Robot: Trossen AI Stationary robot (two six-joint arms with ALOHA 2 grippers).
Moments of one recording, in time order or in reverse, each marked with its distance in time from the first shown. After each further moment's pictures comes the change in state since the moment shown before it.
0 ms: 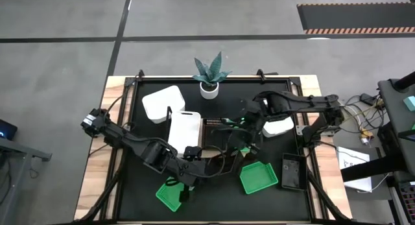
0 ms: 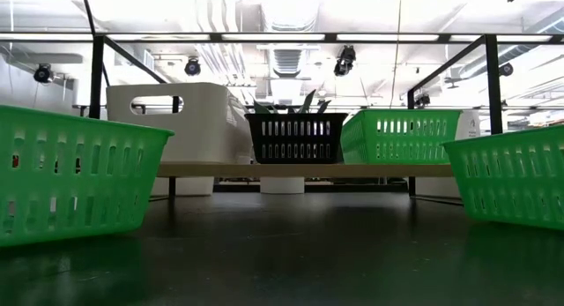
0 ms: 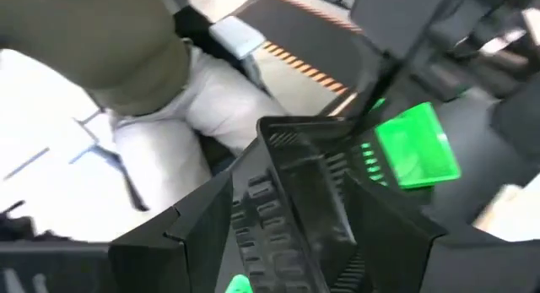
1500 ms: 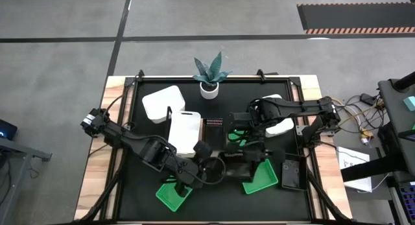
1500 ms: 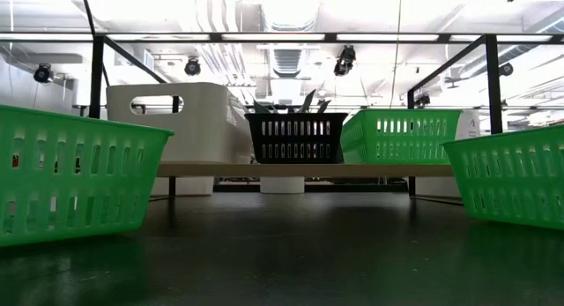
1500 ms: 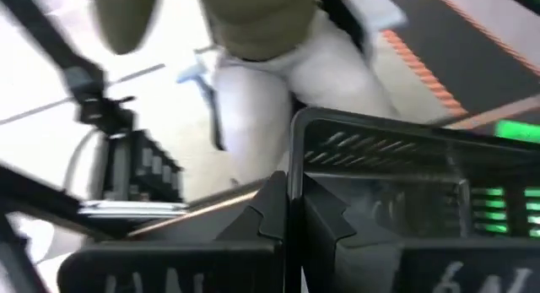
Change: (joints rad) left arm 0.003 -0.002 0.030 0.004 -0.114 0.738; right arm 0.020 0.041 -0.026 -0.329 -0.264 -0.566
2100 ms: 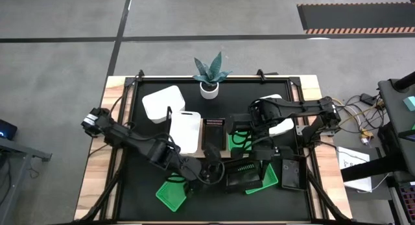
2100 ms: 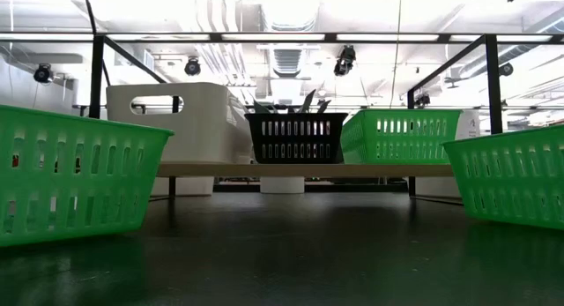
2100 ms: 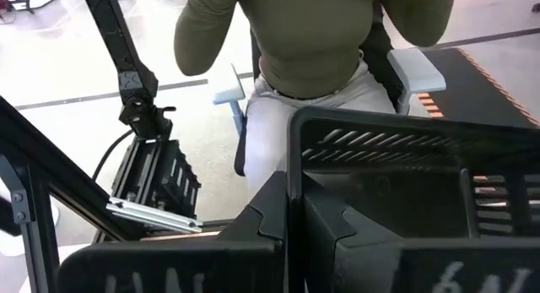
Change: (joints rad) left arm 0.033 0.001 -0.129 0.348 0.103 0.253; right arm 0.000 -0.001 -0.004 -0.062 -0.139 -0.228
